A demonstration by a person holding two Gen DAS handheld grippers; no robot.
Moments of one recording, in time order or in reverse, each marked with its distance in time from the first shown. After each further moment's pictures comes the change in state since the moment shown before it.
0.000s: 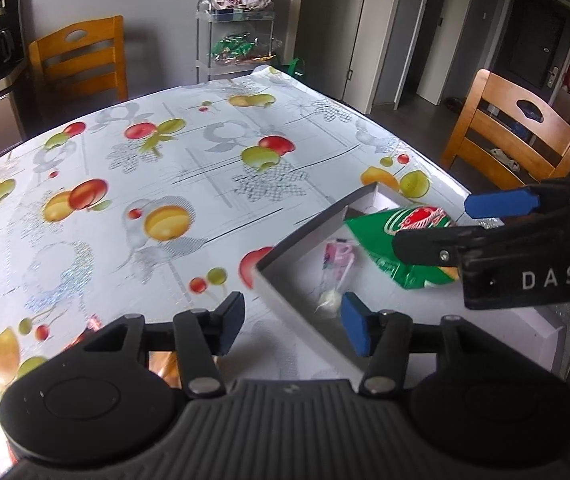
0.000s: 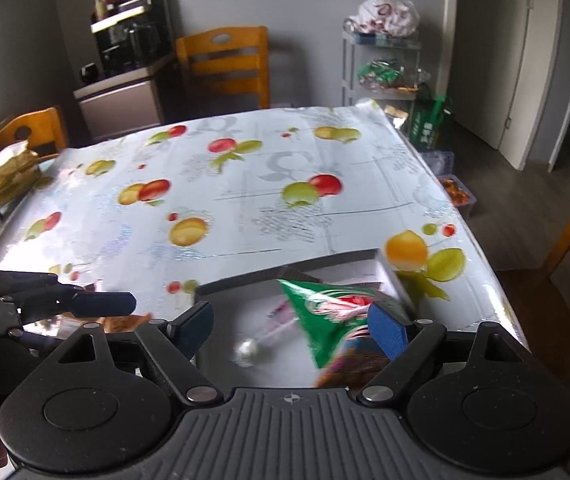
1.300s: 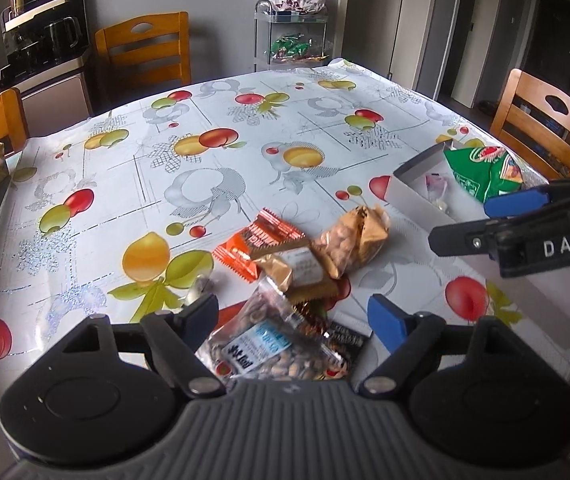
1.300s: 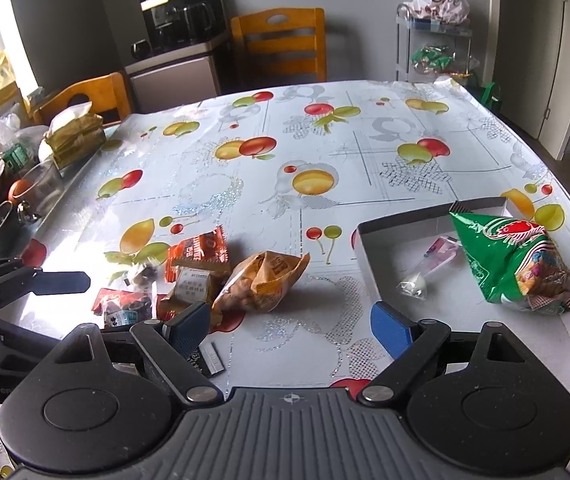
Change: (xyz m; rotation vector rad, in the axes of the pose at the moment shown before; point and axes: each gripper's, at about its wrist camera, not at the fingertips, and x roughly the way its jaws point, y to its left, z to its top) left arm -0.098 0.111 -0.105 -0.021 -0.020 0.109; right arm -0.002 0.125 -0.048 -0.015 0.039 0.094
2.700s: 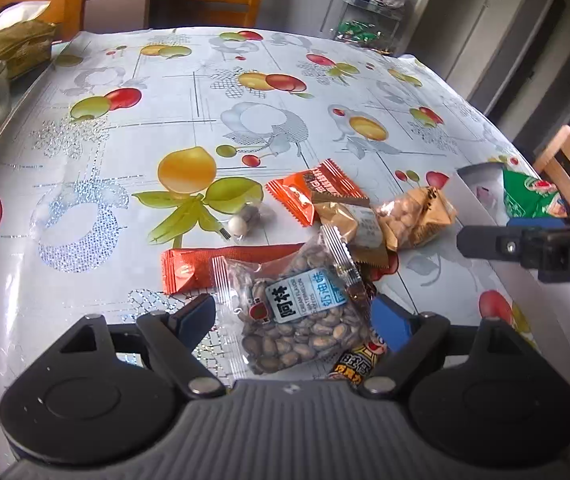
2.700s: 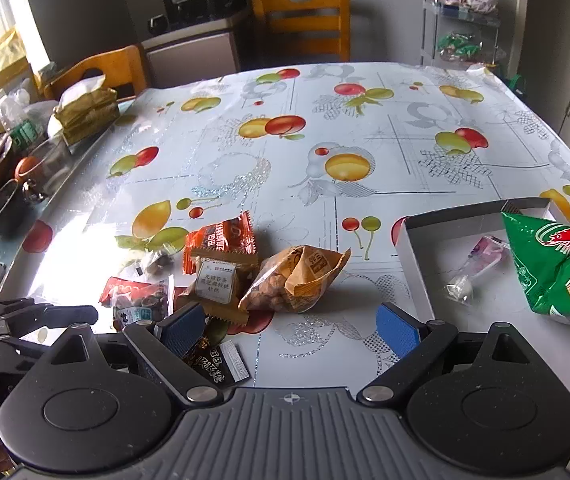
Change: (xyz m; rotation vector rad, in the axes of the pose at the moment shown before) left arm 0.029 0.044 -0.037 -0.320 0.064 -0.001; right arm 0.032 0.022 0.009 -0.044 0.067 0.037
